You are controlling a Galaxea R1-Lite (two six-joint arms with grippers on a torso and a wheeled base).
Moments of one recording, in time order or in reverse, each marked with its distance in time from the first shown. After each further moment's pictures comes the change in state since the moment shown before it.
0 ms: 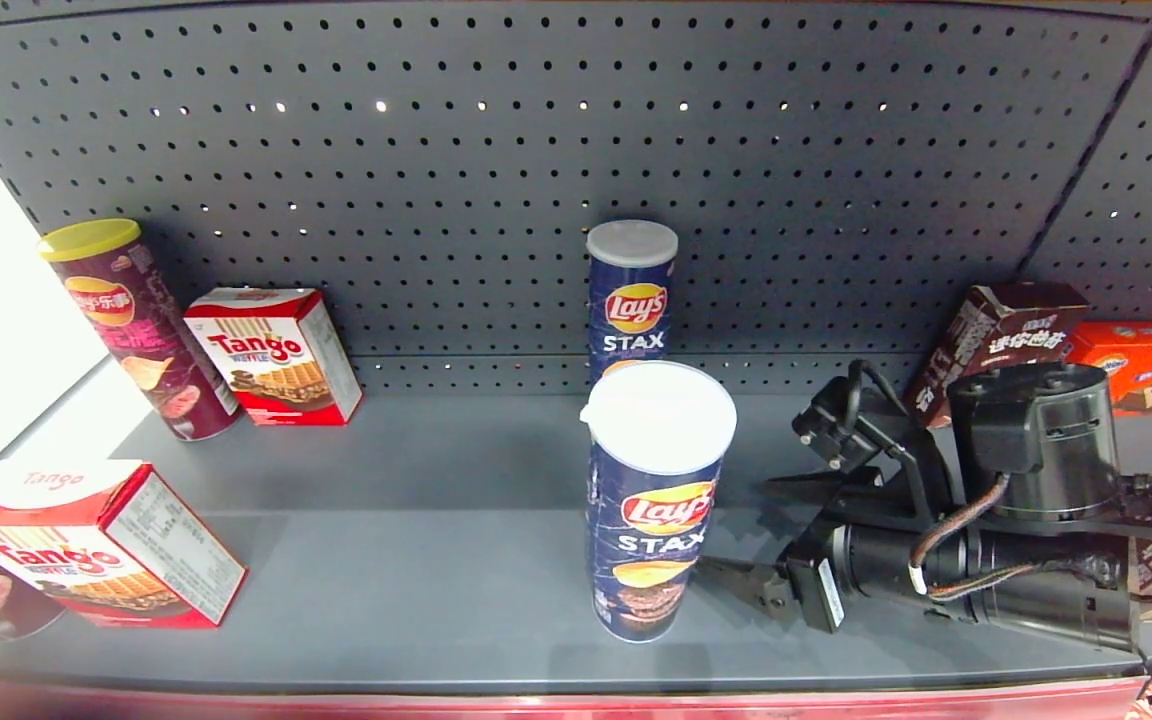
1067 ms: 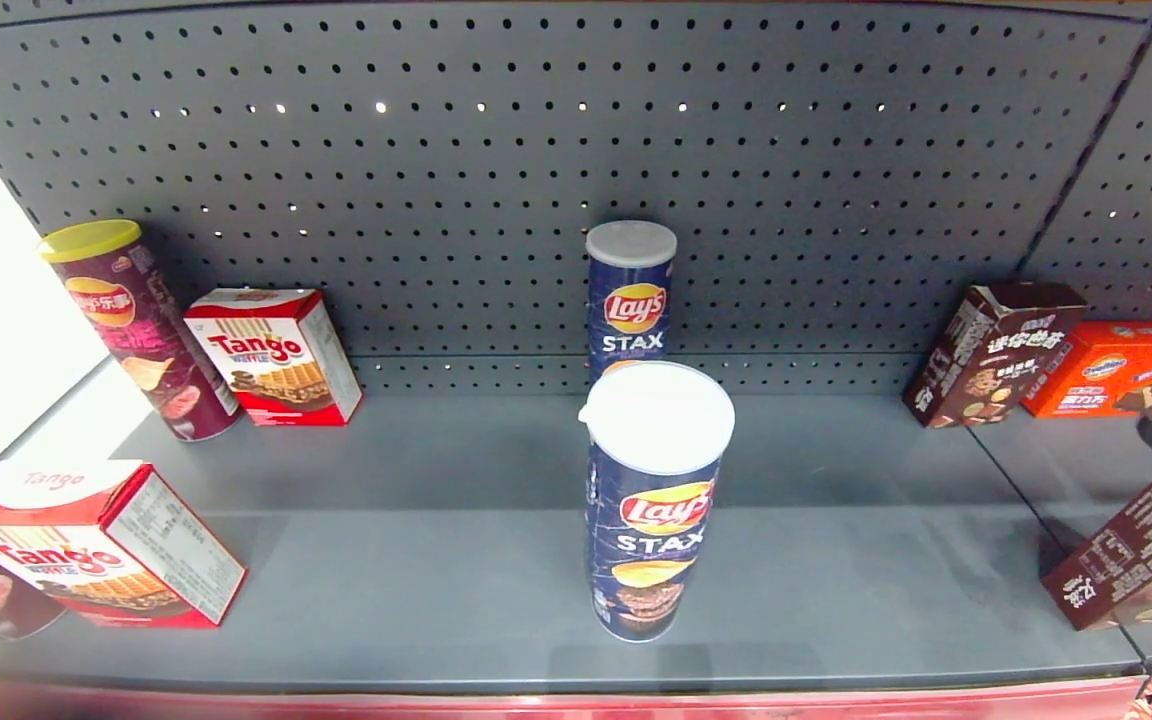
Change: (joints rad) left arm 0.000 0.000 0.000 -0.001 -0.001 0.000; right arm -0.474 -0.755 0.276 -0.005 -0.118 -0.002
